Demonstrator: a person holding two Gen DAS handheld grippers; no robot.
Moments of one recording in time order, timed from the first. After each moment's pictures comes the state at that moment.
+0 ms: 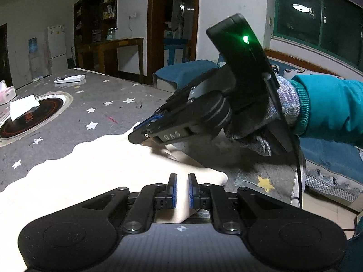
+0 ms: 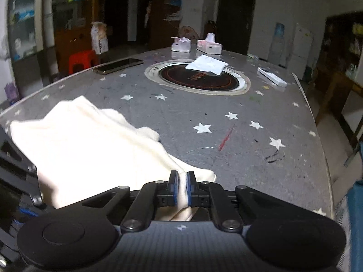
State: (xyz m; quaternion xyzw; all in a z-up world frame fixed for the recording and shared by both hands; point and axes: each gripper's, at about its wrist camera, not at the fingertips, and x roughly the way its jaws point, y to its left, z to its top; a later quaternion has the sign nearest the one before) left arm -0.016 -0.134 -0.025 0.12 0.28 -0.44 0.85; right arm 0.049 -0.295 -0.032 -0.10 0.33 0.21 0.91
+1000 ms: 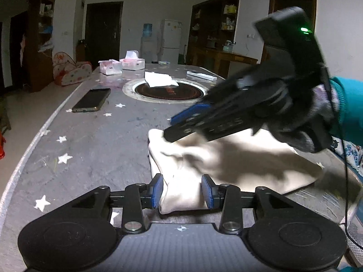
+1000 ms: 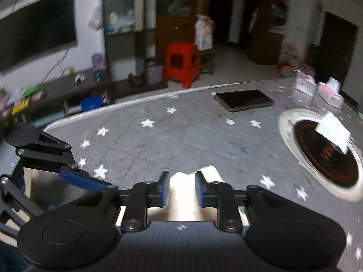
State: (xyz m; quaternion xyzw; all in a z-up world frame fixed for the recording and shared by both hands) left arm -0.039 0.029 -0.006 0.00 0.29 -0.17 0.94; right arm 0.078 -0.099 0.012 -0.21 0.31 0.45 0.81
